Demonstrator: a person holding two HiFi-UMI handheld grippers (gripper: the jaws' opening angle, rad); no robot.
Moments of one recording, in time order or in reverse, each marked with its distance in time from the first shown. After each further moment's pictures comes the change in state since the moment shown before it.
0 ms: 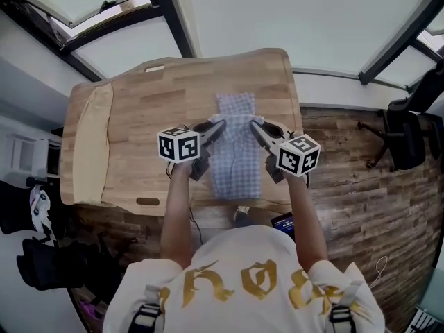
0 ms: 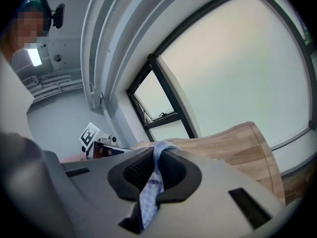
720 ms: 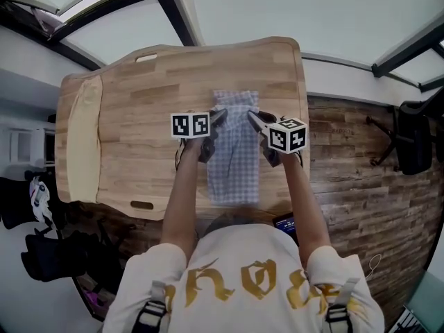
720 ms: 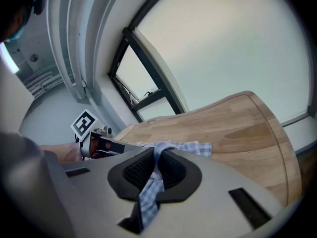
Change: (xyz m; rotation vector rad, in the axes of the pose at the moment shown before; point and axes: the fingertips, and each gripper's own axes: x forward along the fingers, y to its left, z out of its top) left arm 0.114 0.145 -0.029 -0.225 0.159 0.197; right arm 0.103 -0.143 -0.070 0.112 0.233 -0.045
